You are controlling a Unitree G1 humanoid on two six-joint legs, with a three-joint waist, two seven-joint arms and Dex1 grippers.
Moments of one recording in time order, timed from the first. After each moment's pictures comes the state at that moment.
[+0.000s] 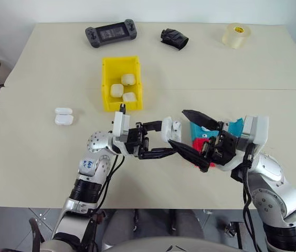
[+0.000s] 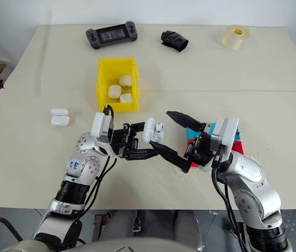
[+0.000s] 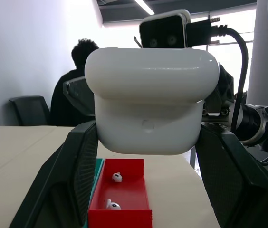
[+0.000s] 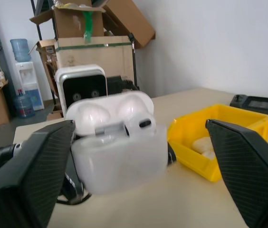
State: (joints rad) left arm -0.44 0.17 -0.11 0.05 -0.55 0.02 -1.23; right arm -0.05 -0.52 -0.05 -0.58 0.76 0.25 0.77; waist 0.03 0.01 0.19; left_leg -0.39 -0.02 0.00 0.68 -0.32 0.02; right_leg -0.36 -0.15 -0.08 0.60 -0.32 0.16
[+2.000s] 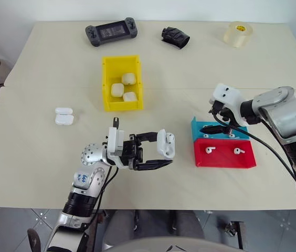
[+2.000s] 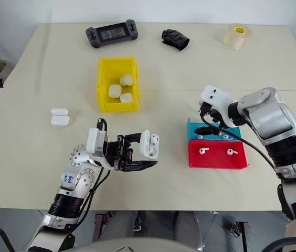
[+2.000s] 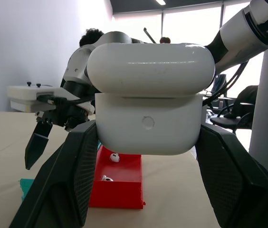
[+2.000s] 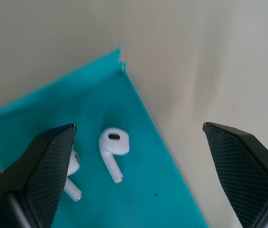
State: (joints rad) left arm -0.29 0.23 -0.13 -0.03 -0.54 -0.05 -1.21; right arm -0.85 -0.89 0.42 0.14 0.10 0.79 1.10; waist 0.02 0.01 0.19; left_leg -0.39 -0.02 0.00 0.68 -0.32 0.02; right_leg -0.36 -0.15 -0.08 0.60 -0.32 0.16
